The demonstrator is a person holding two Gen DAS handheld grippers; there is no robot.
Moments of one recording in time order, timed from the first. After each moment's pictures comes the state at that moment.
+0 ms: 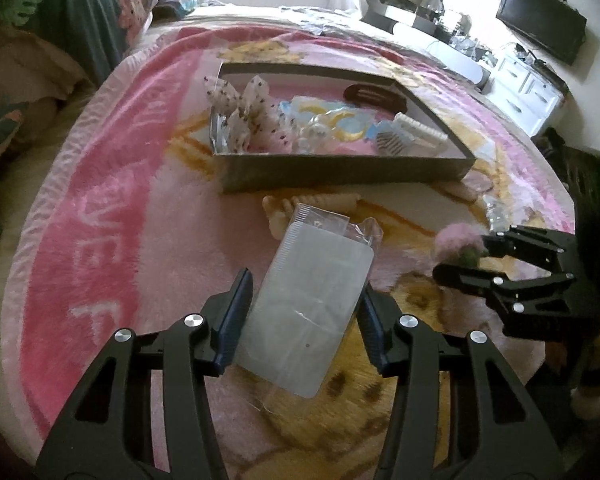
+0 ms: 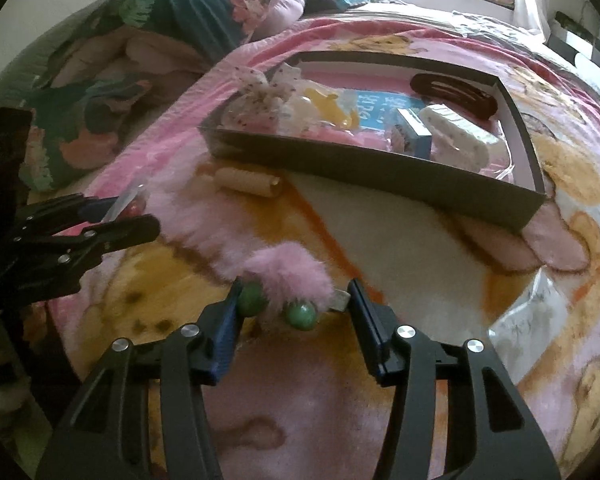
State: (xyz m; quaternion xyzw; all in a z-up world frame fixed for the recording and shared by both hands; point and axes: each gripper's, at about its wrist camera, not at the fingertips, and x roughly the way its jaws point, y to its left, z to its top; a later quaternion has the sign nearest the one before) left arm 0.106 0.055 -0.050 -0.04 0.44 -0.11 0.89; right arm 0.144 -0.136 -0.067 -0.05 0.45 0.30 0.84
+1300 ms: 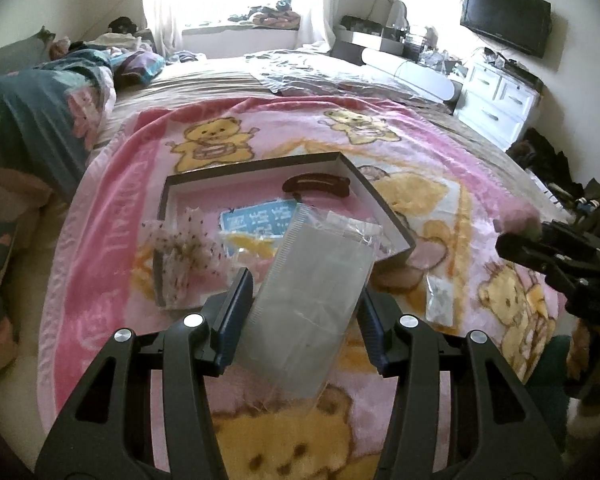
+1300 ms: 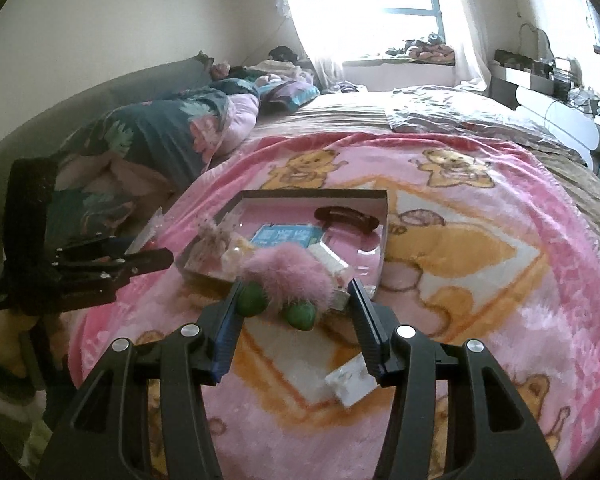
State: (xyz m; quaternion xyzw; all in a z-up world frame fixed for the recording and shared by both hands) left arm 0.151 -0.020 0.039 0.01 0.38 -0.14 0.92; right arm 0.146 -0.248 0.045 0.02 0.32 0.24 0.92
